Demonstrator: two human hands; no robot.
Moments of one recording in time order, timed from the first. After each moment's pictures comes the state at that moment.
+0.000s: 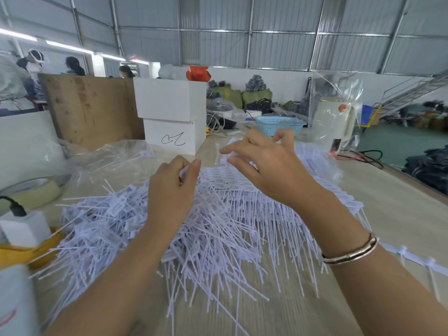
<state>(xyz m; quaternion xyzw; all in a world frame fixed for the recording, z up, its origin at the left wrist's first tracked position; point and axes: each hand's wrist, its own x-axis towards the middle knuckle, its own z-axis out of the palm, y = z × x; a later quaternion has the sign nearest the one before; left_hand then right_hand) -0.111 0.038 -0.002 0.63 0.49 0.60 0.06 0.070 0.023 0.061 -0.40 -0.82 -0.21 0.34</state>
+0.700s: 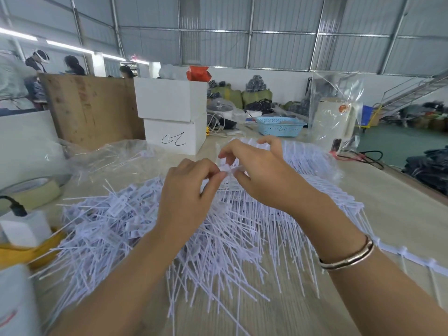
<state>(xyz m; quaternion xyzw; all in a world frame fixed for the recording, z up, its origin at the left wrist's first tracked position) -0.097 0.028 0.003 0.74 0.38 0.55 -0.09 0.063 0.022 0.057 -0.41 -0.86 -0.13 0.27</state>
